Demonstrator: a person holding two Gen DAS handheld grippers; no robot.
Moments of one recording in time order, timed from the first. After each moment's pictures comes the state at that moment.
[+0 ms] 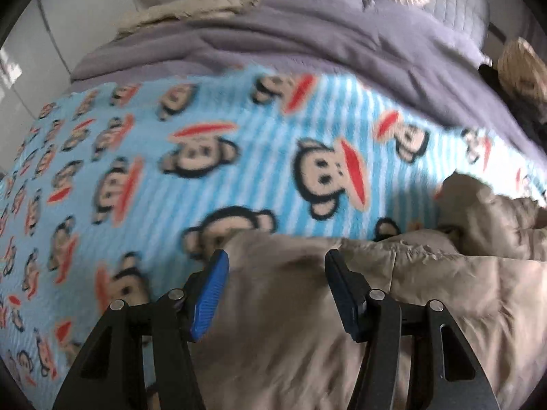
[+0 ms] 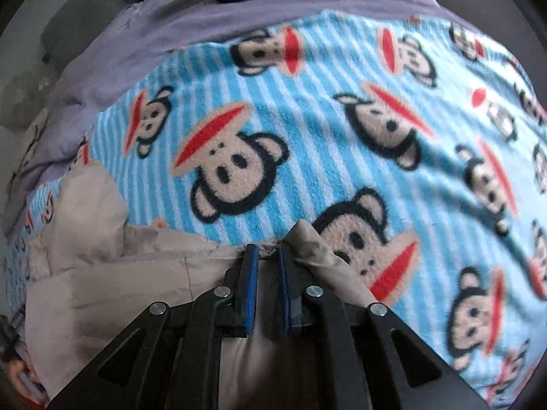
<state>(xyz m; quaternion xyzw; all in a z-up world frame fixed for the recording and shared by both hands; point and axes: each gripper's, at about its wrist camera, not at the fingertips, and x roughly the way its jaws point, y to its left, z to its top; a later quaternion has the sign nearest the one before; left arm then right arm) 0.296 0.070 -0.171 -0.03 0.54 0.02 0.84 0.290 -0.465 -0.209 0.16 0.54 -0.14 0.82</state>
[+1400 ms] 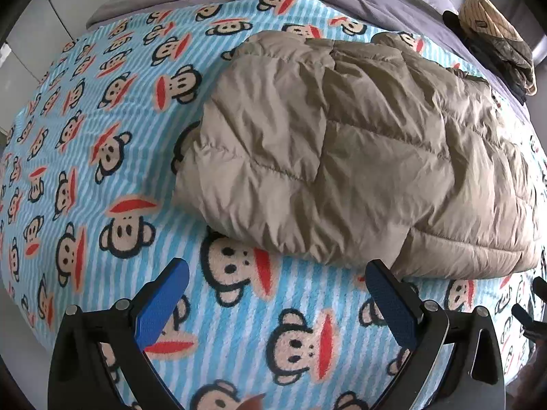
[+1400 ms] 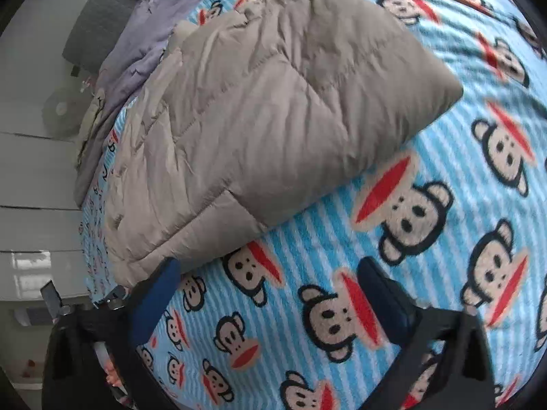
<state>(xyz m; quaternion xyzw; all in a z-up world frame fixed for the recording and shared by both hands) 0.073 0.079 -0.141 -0.03 0.63 -0.01 0.77 0.043 -0.367 -0.196 0.36 0.56 -0.05 0.74</state>
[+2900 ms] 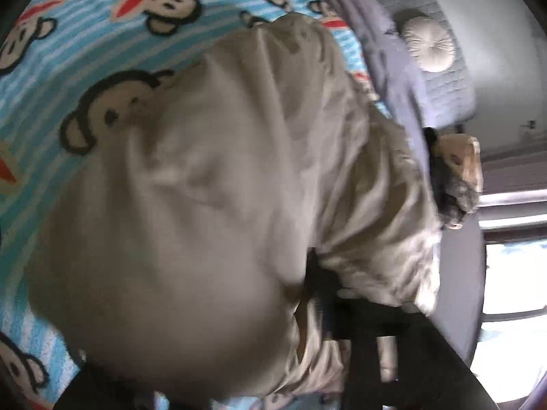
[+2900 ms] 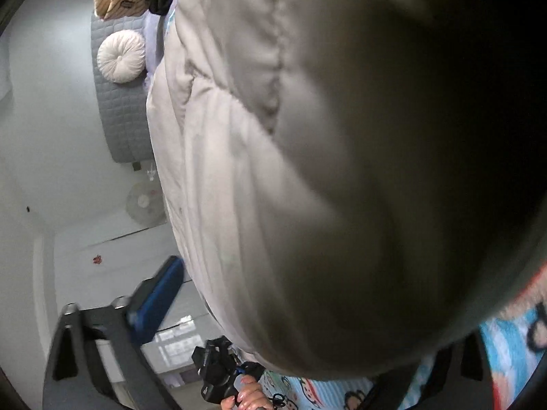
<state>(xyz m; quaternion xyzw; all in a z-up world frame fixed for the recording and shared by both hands) 0.139 0.124 -0.227 -0.40 0.57 -0.09 0.71 0.085 -0.382 -0.283 0.65 0.41 0.01 0.64</state>
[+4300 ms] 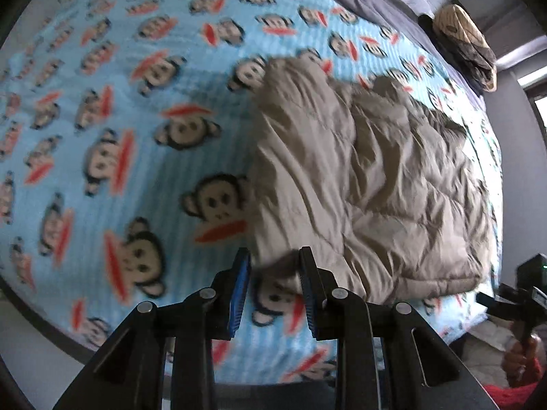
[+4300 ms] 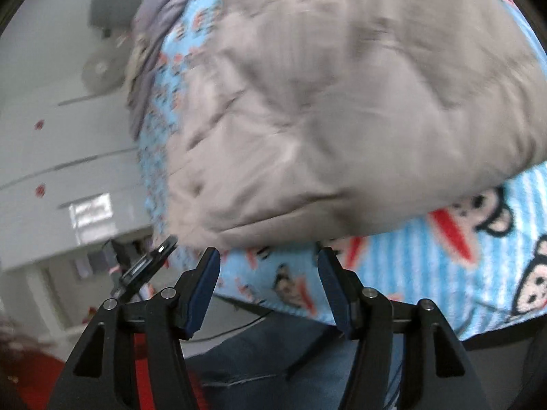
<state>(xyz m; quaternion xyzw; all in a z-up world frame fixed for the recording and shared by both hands) -0.014 0.201 -0.090 -0.10 0.66 -0.10 0.74 -0.090 -0.325 -0.168 0.44 0.61 0.12 0.64</state>
